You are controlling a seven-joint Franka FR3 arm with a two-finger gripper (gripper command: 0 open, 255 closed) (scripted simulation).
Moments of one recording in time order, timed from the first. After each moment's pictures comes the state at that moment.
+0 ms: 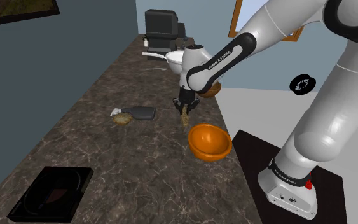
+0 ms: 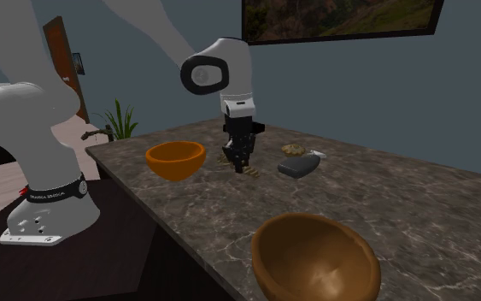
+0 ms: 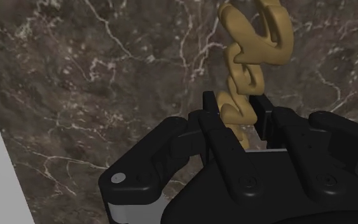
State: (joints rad) arm -0.10 0.03 0.12 -2.42 -0.06 2.52 0.81
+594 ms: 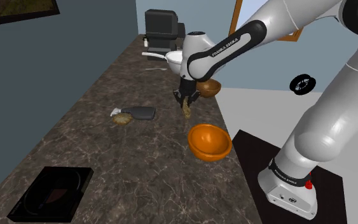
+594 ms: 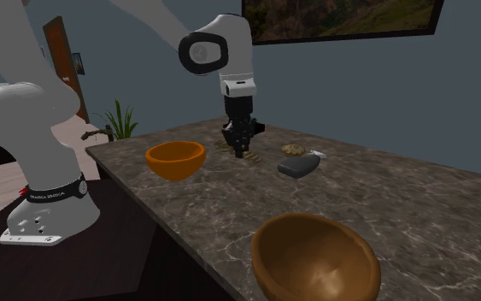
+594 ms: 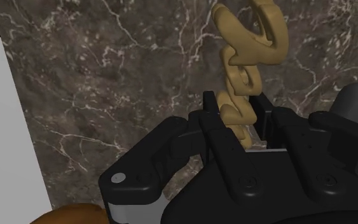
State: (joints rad) arm -0.10 -0.06 0.12 -2.38 -0.03 2.39 0.80
